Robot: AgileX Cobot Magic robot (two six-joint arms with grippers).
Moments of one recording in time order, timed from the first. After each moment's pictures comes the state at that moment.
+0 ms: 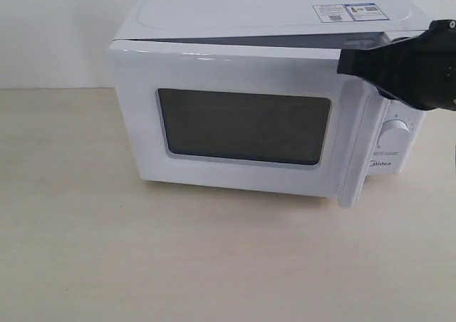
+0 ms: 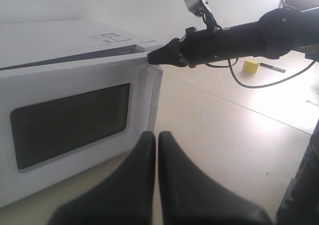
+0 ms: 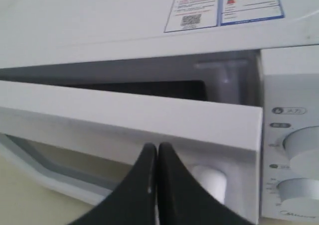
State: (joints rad) left arm -0.31 0.21 -0.48 -0.85 0.63 0.66; right arm 0.30 1.17 -0.69 0.89 -0.03 -0.59
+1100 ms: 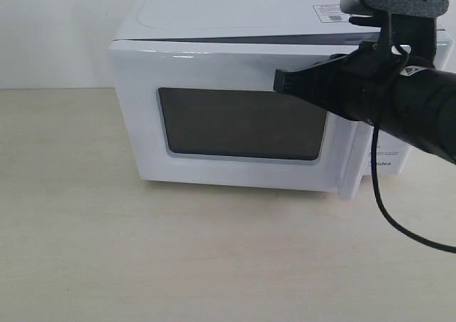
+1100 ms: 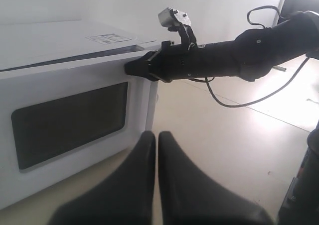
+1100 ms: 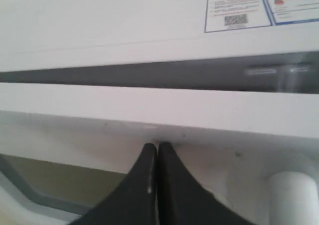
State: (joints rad) left arm -0.31 0.21 -0.48 -0.85 0.63 0.67; right arm 0.55 1.37 -0.70 0.95 -0.44 -0.57
